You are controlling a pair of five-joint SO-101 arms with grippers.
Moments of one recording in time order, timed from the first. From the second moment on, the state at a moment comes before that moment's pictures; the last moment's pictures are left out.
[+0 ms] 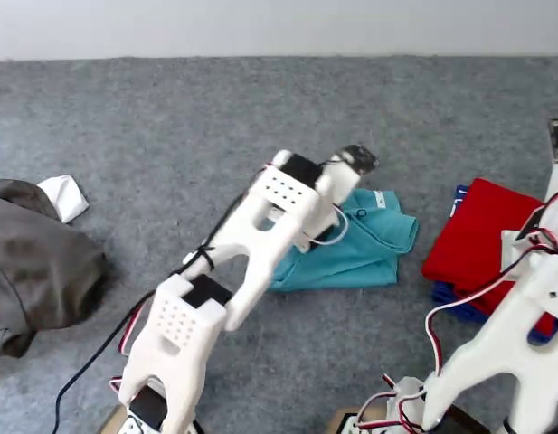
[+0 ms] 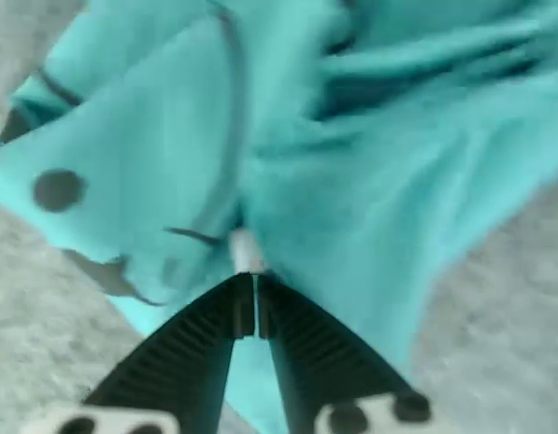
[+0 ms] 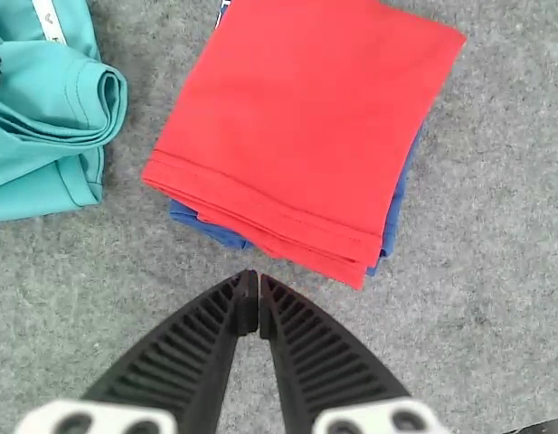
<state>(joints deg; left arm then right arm) 32.7 39.5 -30.3 92.3 -9.7 33.6 -26.8 -0.1 99.7 29.5</state>
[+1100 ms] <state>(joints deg) 30.8 33.3 -31.4 93.1 -7.5 33.6 -26.8 -0.1 99.7 29.5</state>
